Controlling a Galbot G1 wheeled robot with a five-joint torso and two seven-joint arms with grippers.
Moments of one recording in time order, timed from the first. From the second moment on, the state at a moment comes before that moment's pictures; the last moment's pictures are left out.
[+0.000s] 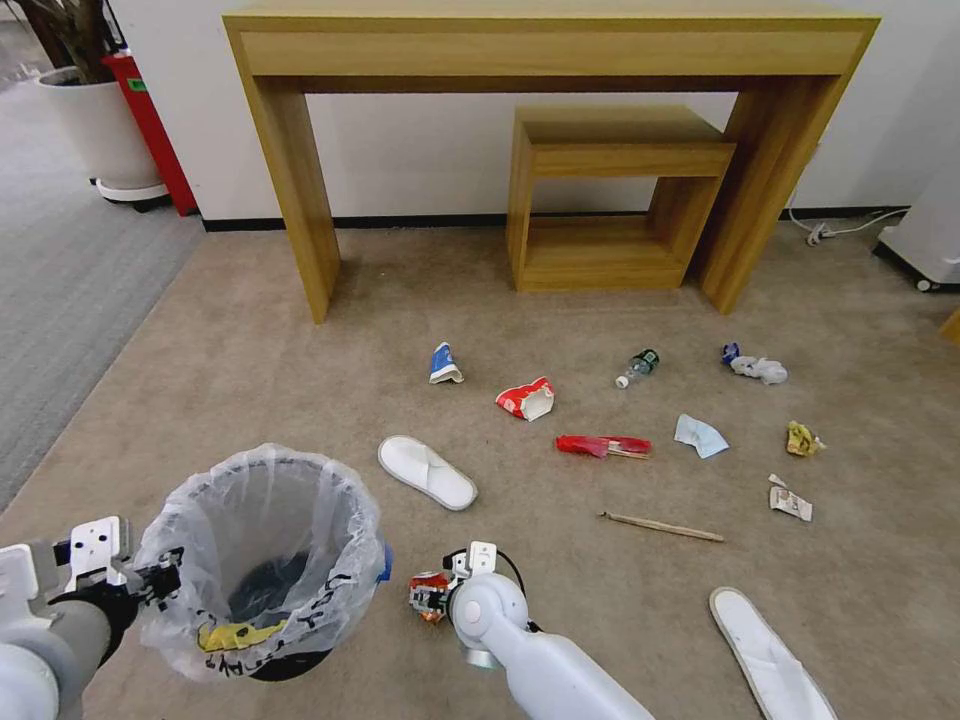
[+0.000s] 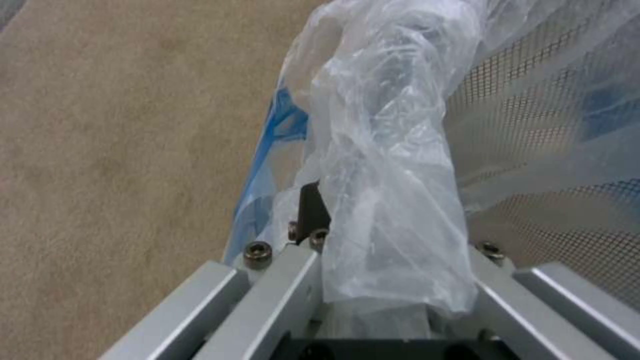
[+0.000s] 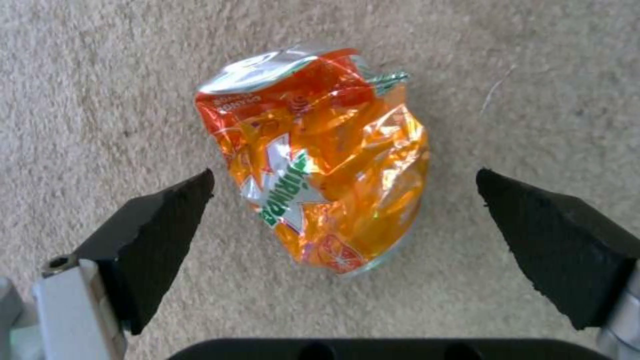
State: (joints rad) left arm 1.97 -0.80 -1.09 -2.50 -1.47 0.63 -0.84; right arm -0.94 1.49 -0.26 1.35 1.13 -0.55 0.76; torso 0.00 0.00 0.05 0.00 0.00
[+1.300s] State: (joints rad) left arm 1.98 -0.82 -1.08 -2.50 -1.45 0.63 -0.83; right arm -0.92 1.50 -0.26 1.28 1.10 -0.55 0.71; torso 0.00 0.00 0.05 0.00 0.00
